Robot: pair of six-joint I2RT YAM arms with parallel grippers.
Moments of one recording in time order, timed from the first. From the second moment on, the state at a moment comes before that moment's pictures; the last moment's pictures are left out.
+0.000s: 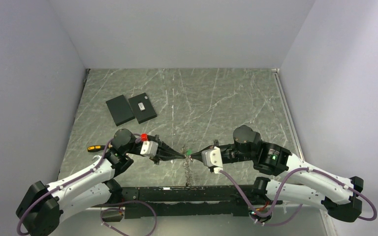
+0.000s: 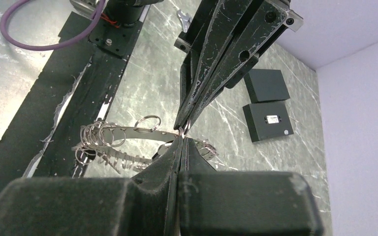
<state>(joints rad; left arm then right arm) -0.73 0.88 0.40 0.70 1.06 0.03 1.10 0.78 0.86 -0.37 -0.48 -0.71</state>
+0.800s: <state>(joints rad) -0.76 0.89 0.40 0.66 1.06 0.06 1.11 0.80 0.86 -0.36 -0.48 -0.71</state>
